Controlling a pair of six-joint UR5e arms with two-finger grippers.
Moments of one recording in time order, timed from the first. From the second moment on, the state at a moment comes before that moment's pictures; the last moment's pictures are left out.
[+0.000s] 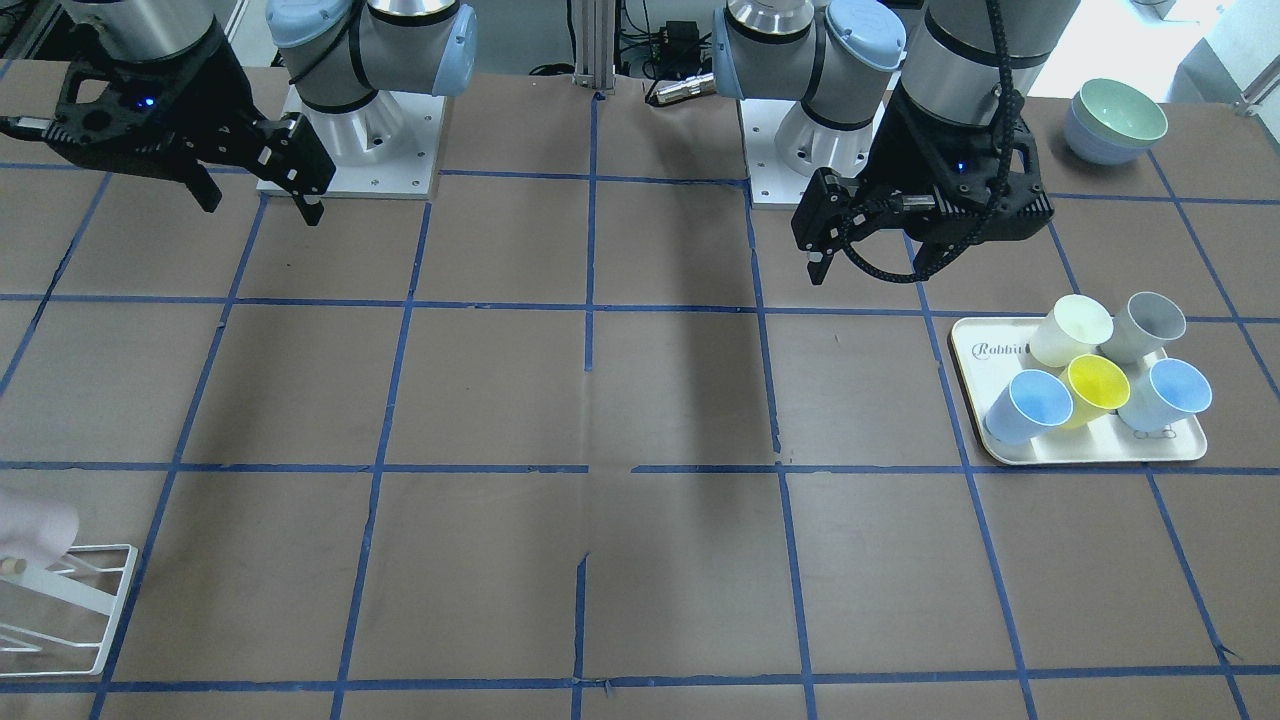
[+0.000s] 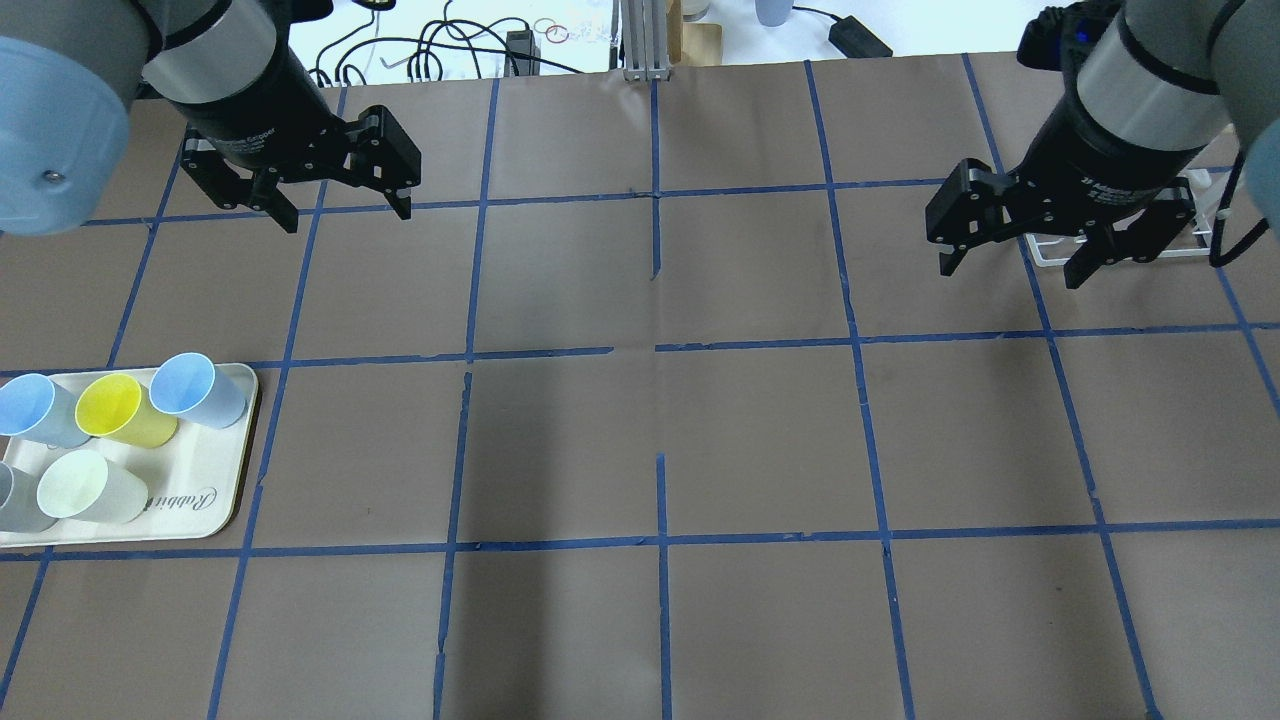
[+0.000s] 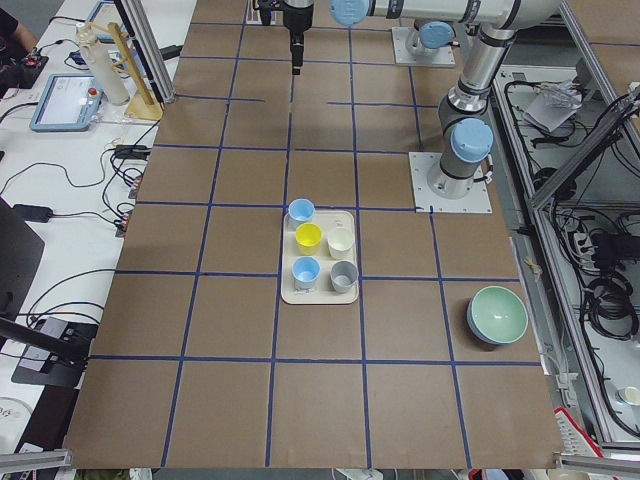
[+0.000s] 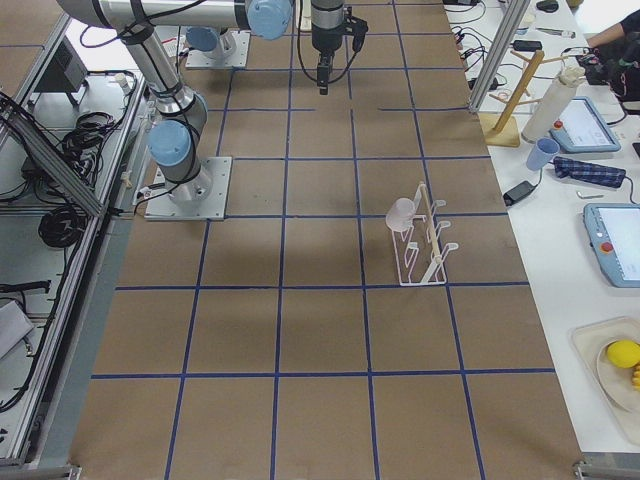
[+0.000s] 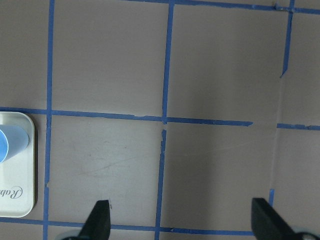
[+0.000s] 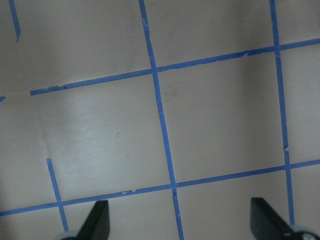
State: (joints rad) left arm -1.58 -1.58 -1.54 -1.51 1.56 -0.09; right arm 1.45 -1.70 1.69 -1.57 -1.55 0.03
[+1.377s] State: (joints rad) left arm -1.58 -1.58 -1.54 -1.51 1.57 -0.09; right arm 1.06 -1.44 1.68 -1.92 -1.53 -0.75
